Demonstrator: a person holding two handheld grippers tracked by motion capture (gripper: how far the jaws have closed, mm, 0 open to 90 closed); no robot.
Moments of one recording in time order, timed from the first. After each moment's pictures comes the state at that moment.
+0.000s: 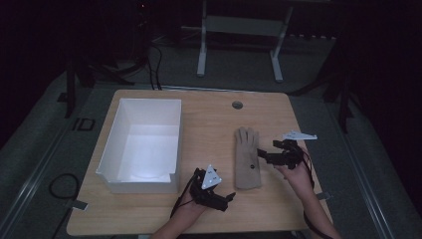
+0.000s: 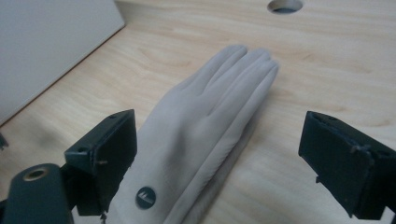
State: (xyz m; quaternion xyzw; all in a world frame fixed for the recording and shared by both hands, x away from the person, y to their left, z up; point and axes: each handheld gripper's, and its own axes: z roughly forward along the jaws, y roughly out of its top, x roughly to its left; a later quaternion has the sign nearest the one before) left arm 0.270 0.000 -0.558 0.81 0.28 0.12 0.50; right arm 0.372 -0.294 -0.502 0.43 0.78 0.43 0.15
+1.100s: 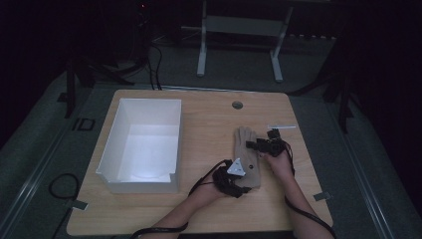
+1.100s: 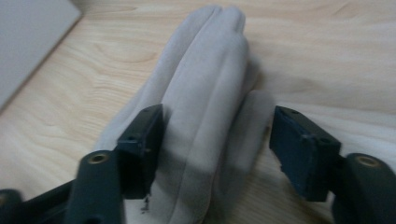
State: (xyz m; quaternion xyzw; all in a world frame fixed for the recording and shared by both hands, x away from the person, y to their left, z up) left arm 0.323 -0.056 -0.570 0.88 0.15 0.04 0.45; right arm 0.447 -0.275 -0.559 0.50 0.76 0.41 0.05
